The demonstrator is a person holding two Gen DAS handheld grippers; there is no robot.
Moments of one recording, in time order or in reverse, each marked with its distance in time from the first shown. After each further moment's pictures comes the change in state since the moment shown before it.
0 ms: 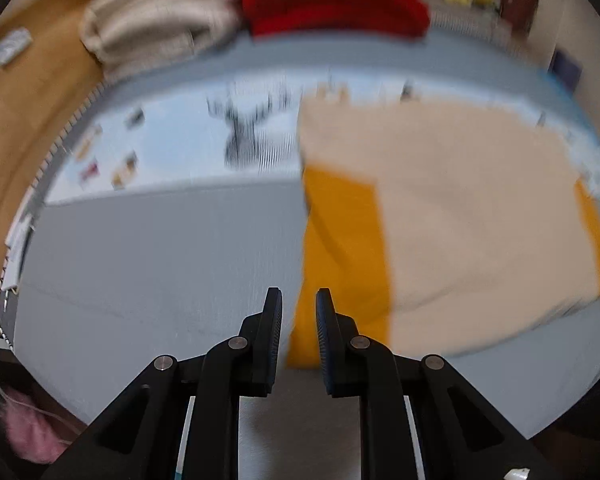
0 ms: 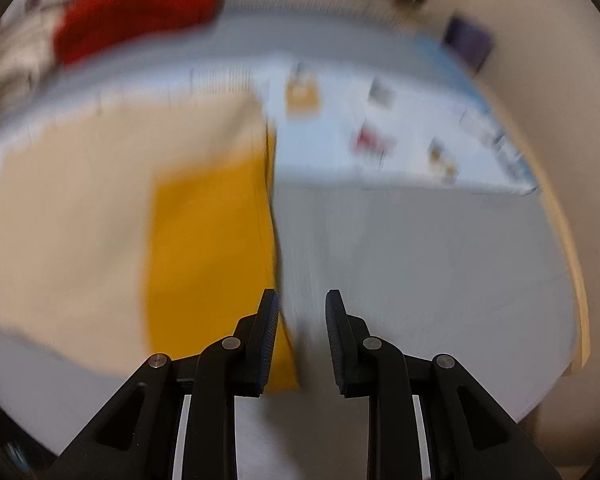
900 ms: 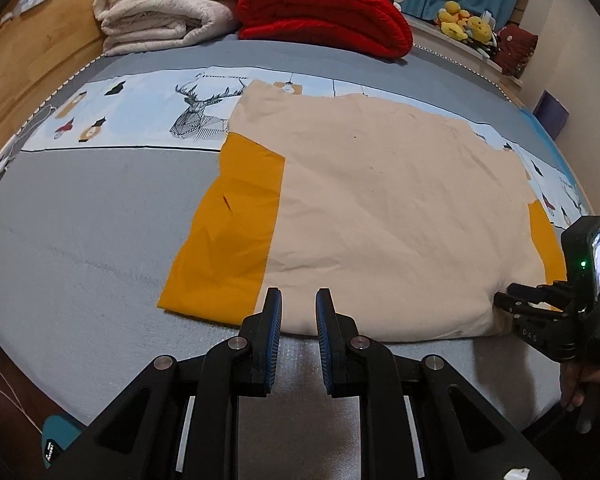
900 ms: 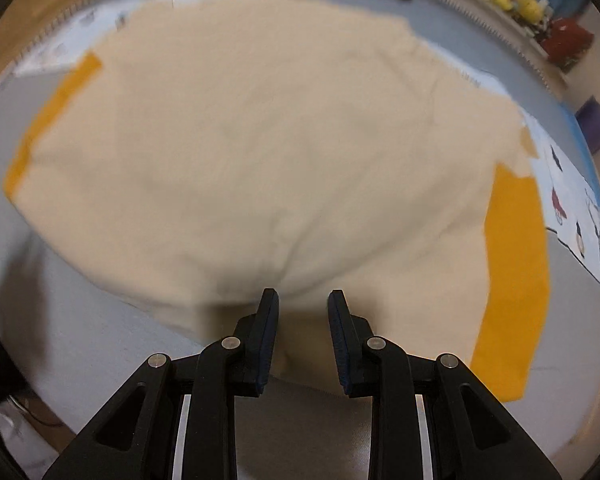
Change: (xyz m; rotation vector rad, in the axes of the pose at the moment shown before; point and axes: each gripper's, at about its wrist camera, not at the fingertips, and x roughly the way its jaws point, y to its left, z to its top) left arm 0.016 -0.073 -0.043 -0.160 -0.014 -0.116; right arm 0.072 0.262 -0.052 -0.424 0.189 0.141
